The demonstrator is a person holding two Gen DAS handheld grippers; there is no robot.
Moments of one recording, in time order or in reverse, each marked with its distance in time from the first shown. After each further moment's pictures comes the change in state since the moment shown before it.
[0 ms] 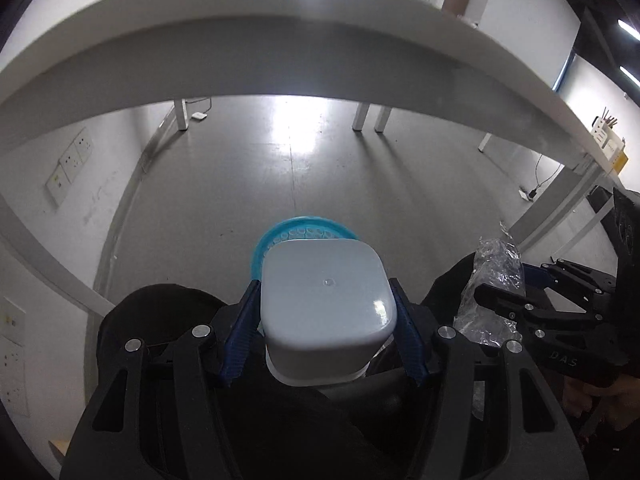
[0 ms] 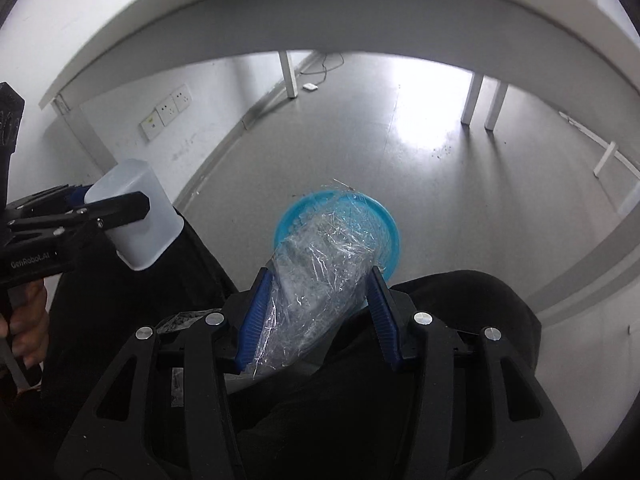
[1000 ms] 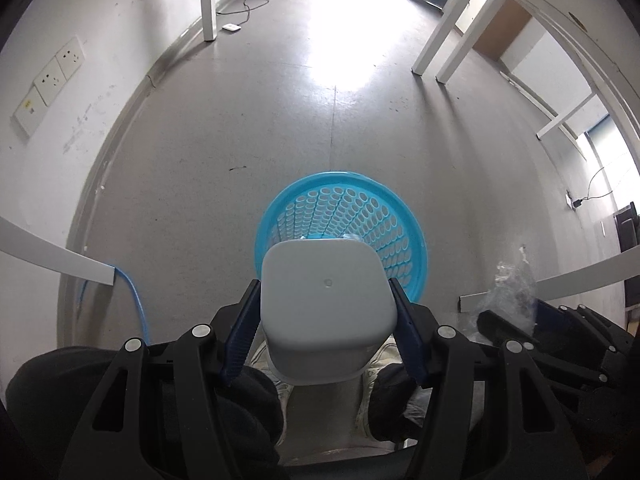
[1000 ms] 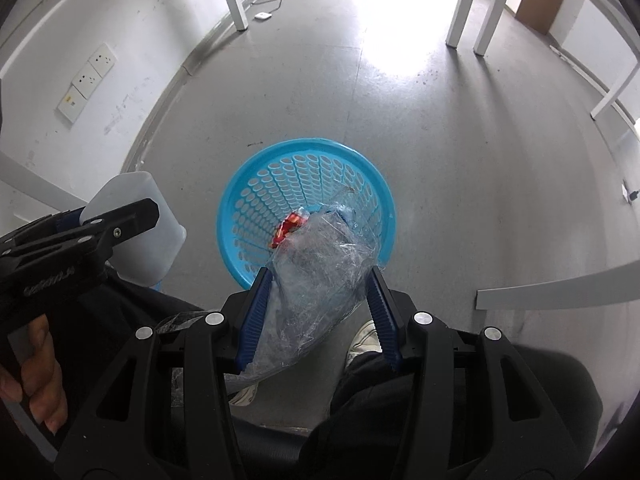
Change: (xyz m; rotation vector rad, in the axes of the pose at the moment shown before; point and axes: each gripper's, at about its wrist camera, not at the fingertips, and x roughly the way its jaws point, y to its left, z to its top) left arm 0.179 0.044 0.044 -0.200 0.251 0.064; right arm 0.185 -0.042 0.057 0.118 0.277 -0.092
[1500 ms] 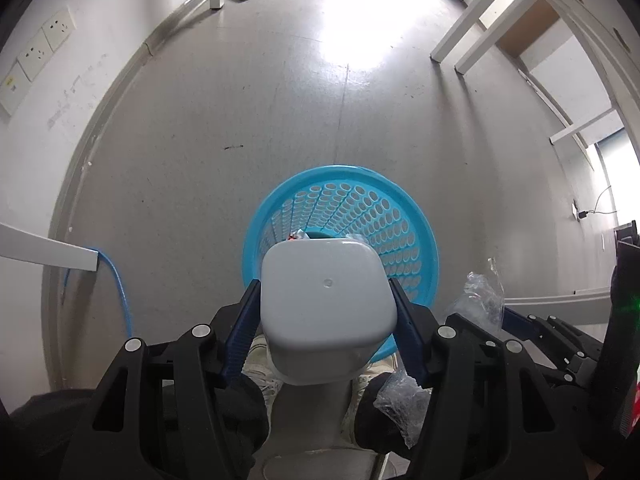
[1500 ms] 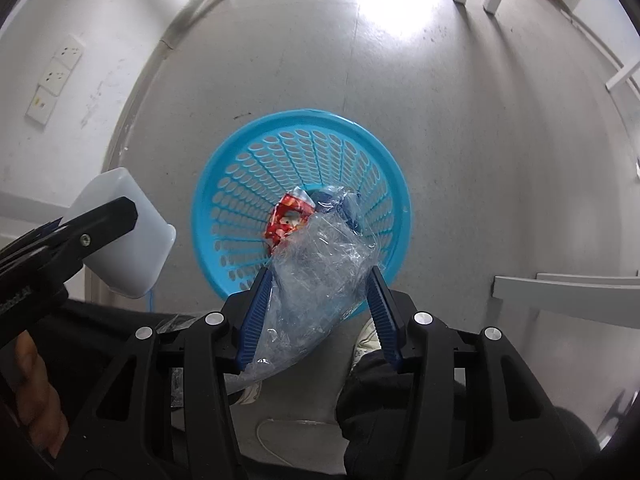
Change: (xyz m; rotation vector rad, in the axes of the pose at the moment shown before) left arm 0.057 0.005 0.035 -0.081 0.094 -0.004; right arm 0.083 -0.015 0.040 0.058 0.162 0.025
